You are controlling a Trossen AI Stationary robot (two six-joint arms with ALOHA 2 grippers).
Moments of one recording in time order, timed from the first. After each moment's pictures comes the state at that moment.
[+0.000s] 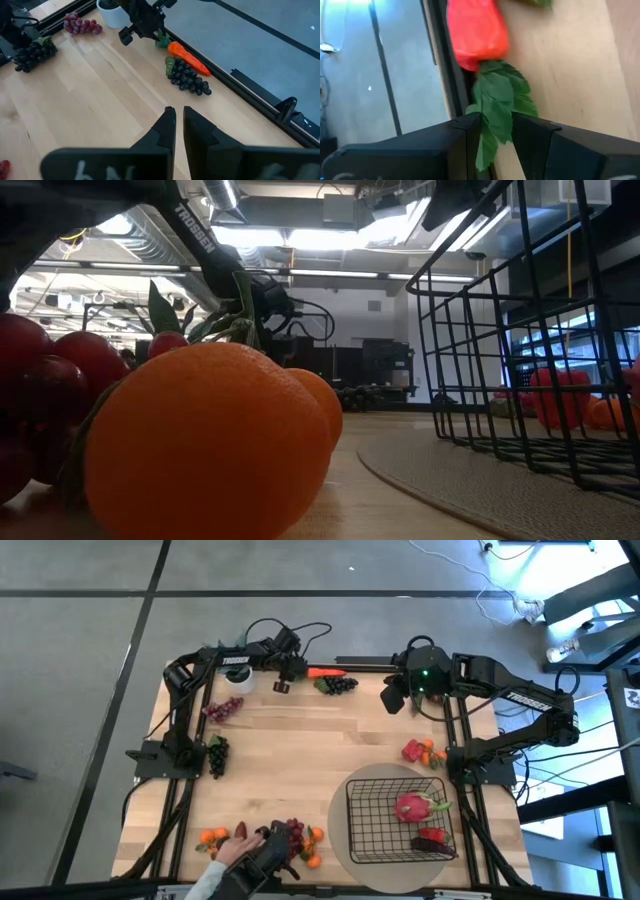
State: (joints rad) left arm 0.80 2.01 1.32 -0.24 0.00 1.08; right arm -0.25 1.24 1.46 -0.99 0.29 0.41
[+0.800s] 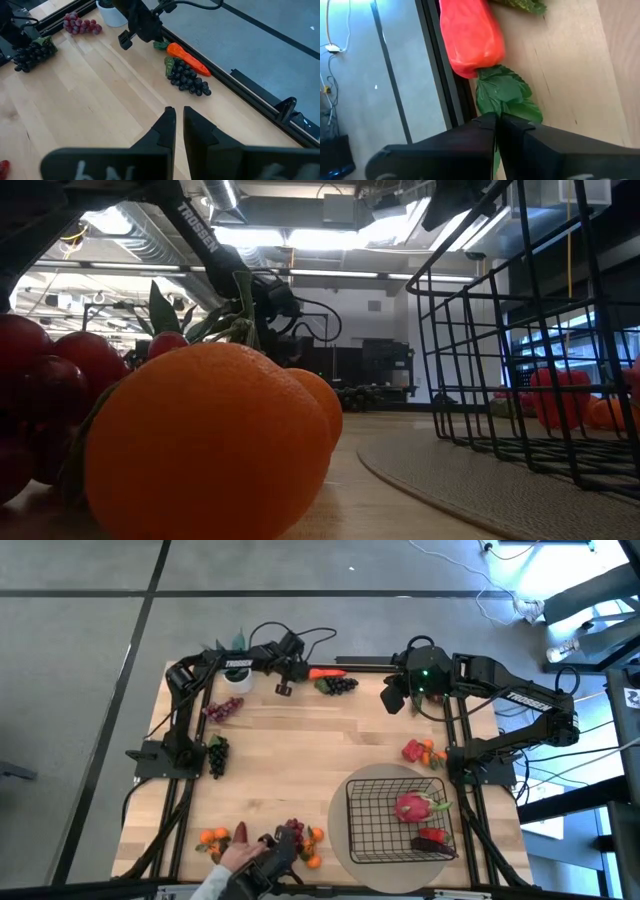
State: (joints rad) left arm 0.75 2.02 1.32 -0.23 -0.07 1.08; right arm -0.25 1.24 1.46 -0.99 0.30 0.41
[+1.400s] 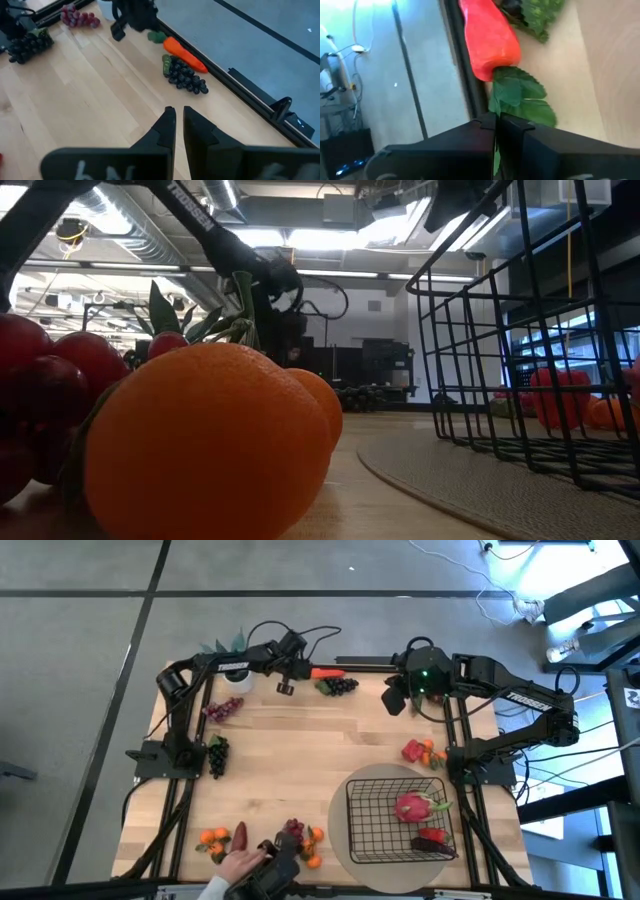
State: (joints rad) left arm 0.70 1.91 1.32 -0.28 -0.15 1.05; right arm -0.25 1.24 1.46 -1.01 0.30 0.38
